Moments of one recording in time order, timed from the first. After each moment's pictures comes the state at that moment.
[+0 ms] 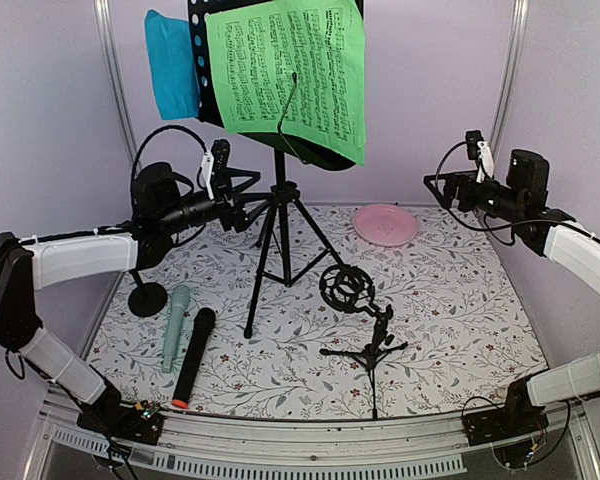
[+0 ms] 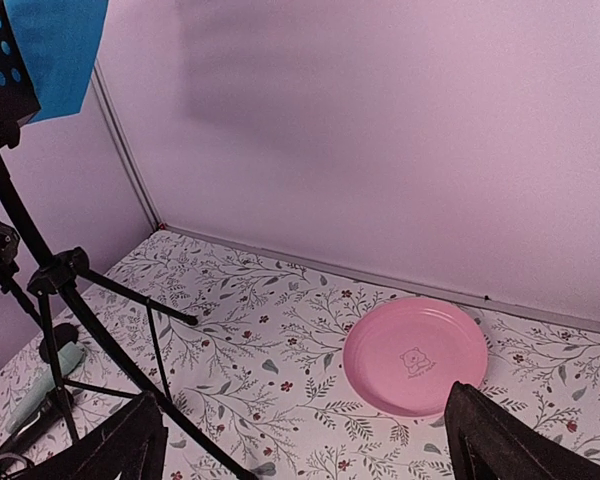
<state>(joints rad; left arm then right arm) -0.50 1.49 0.97 0.63 0.60 -0.06 0.18 1.24 1.02 0.06 -0.42 0.12</state>
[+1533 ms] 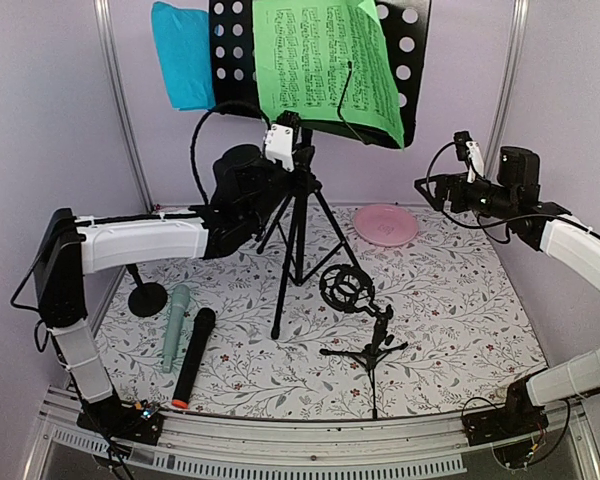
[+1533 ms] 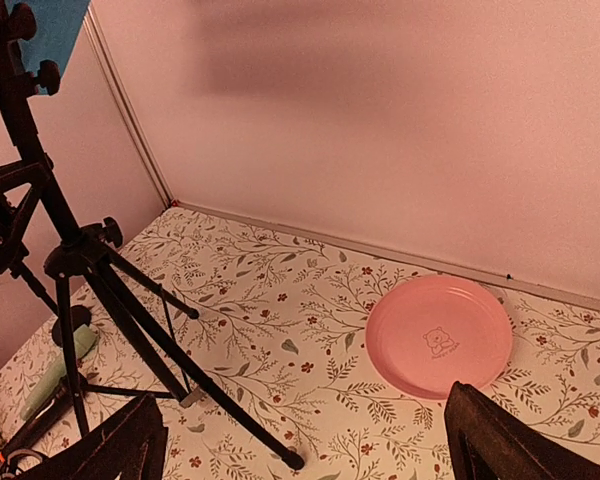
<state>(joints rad) -0.85 1.82 1.42 0.58 -0.36 0.13 0.24 1.27 1.07 -0.05 -0.40 0.12</state>
